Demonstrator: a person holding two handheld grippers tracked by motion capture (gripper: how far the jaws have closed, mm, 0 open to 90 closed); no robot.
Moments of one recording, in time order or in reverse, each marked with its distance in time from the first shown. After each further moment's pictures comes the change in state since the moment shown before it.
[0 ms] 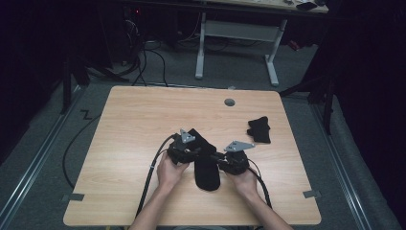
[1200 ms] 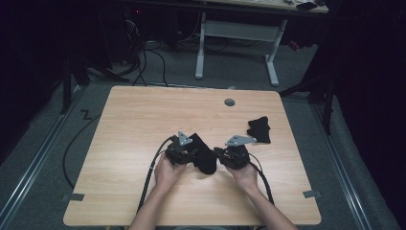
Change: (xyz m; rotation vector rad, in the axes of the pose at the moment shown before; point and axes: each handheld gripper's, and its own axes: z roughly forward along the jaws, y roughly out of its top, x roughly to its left) left arm 0.017 -0.016 0.018 -0.028 0.004 0.017; right arm -0.007 0.014 -0.005 -0.033 0.027 -0.015
